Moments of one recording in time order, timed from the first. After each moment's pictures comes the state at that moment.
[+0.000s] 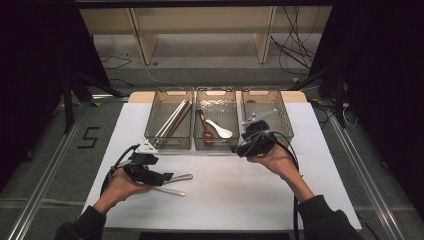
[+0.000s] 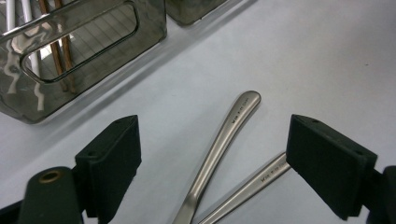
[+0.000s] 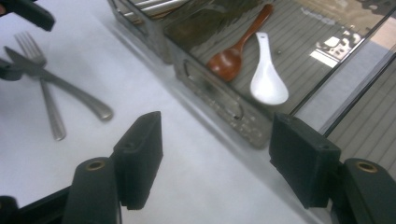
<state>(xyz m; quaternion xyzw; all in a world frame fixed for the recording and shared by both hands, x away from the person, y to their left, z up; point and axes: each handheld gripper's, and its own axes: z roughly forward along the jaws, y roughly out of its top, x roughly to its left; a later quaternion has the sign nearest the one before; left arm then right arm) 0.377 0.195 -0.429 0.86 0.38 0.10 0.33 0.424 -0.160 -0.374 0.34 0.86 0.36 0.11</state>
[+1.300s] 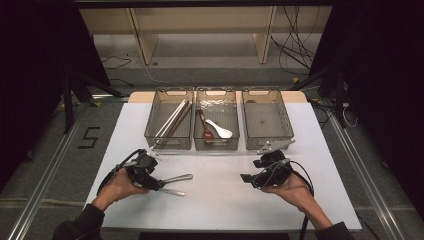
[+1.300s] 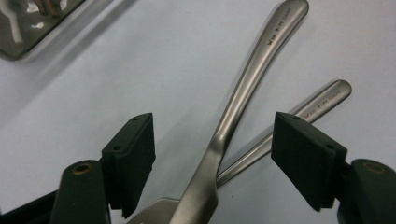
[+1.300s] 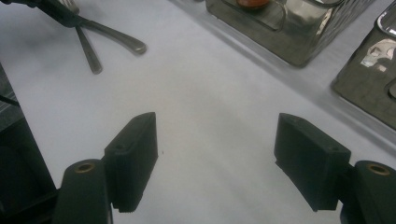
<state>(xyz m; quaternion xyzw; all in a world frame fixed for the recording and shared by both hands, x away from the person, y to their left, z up) 0.387 0.195 -0.451 0.90 0.37 0.08 0.20 0.364 -0.195 -0.407 0.36 0.86 0.35 0.07</state>
